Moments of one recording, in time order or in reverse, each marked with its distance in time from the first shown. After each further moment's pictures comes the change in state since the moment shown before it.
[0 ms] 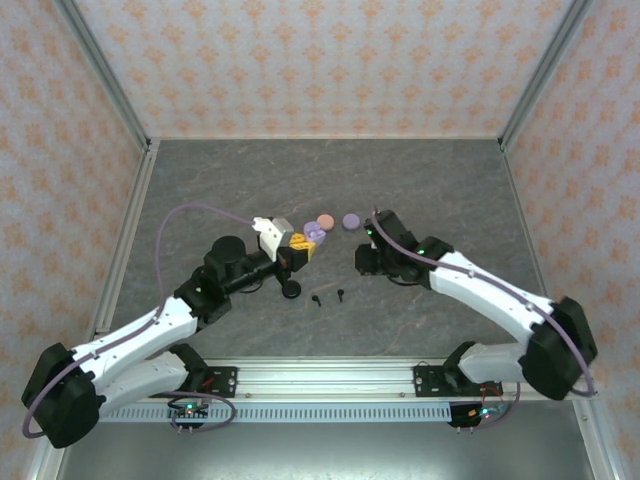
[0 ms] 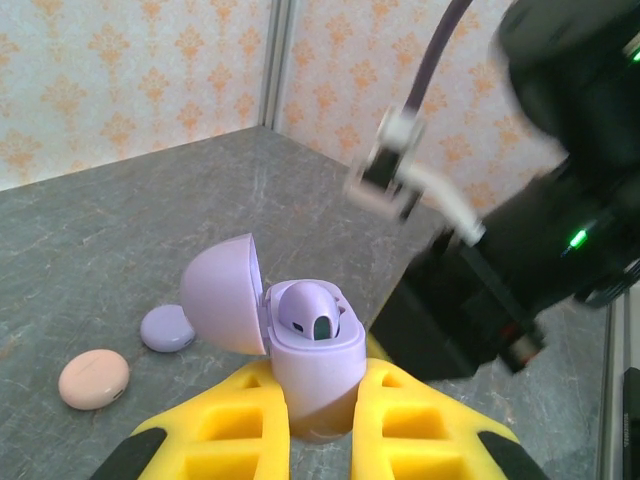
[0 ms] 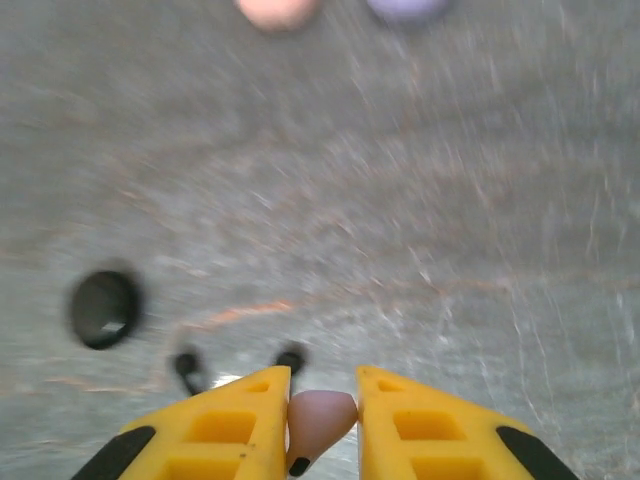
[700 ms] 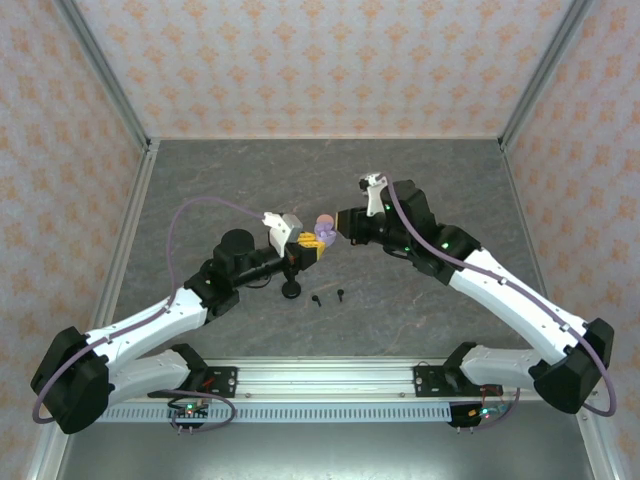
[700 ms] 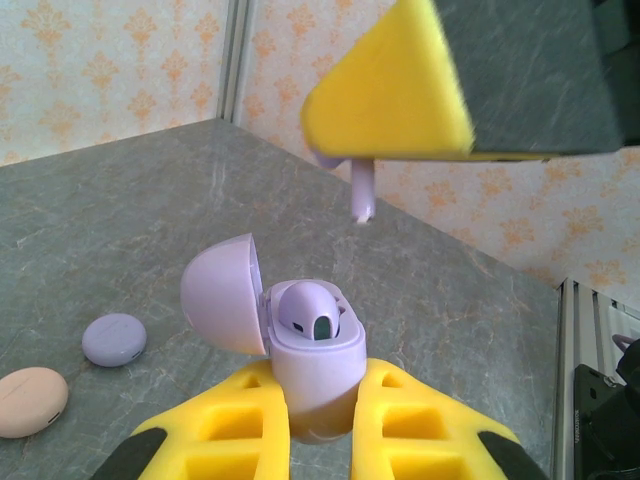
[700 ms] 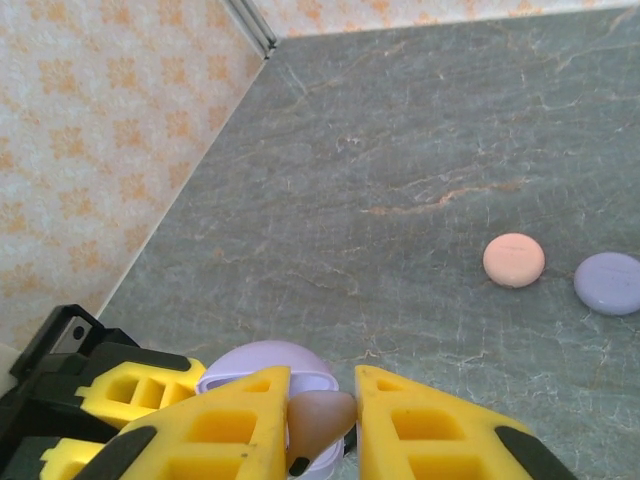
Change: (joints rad) left arm 0.000 0.097 0.041 0.057 0.084 -0.042; right arm 0.024 -0.058 0.202 0.150 -0.124 -0.121
